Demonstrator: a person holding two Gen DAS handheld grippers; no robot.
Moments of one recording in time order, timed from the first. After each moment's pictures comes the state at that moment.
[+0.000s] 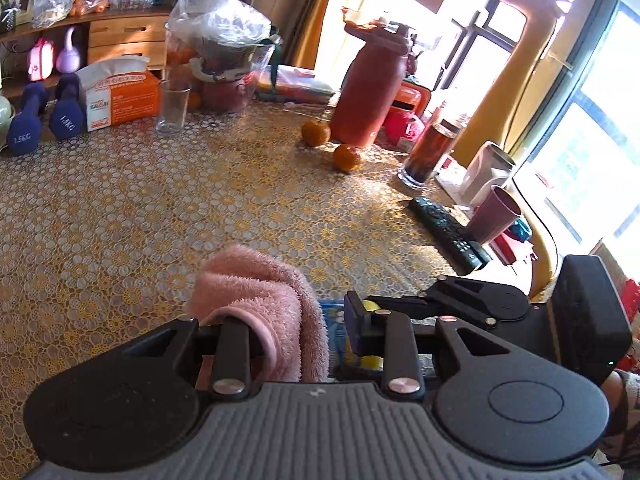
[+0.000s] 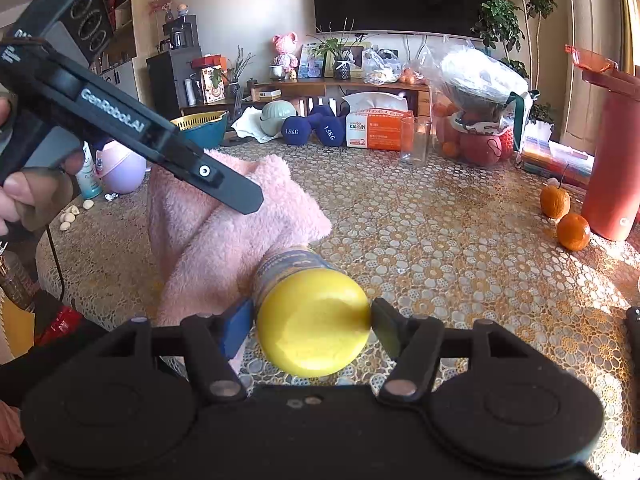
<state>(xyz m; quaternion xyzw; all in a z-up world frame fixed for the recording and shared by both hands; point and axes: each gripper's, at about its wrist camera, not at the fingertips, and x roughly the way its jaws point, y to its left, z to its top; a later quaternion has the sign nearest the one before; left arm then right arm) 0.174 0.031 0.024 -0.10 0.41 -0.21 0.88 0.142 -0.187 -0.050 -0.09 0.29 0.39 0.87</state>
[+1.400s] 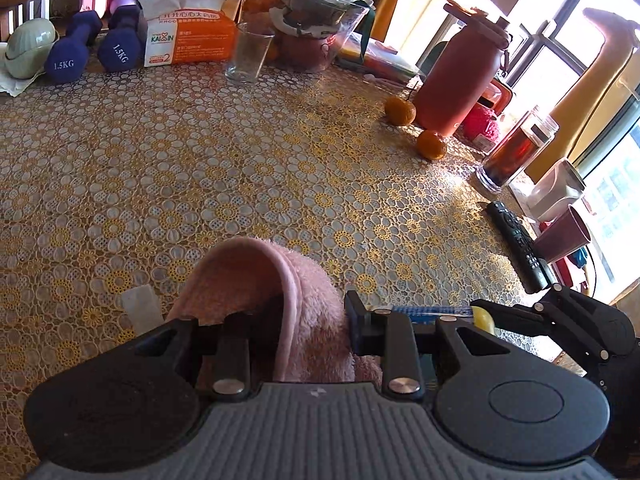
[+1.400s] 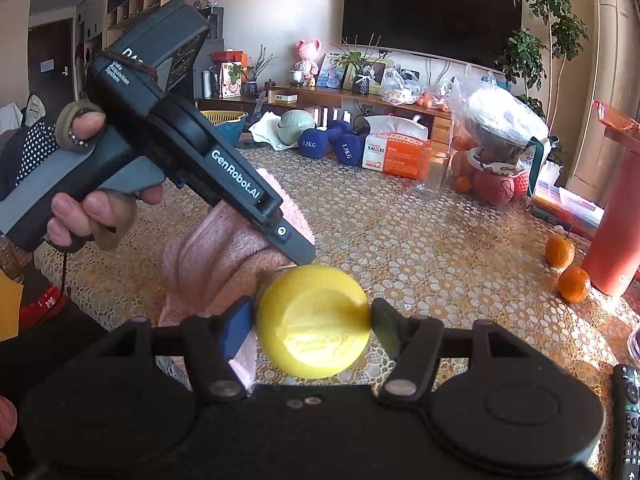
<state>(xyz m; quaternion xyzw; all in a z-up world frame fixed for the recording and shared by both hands) 0.221 0.075 -0.039 -0.14 0.46 -0.12 0.87 0.133 -0.167 -0.041 -0.14 0.26 0.40 0.86</state>
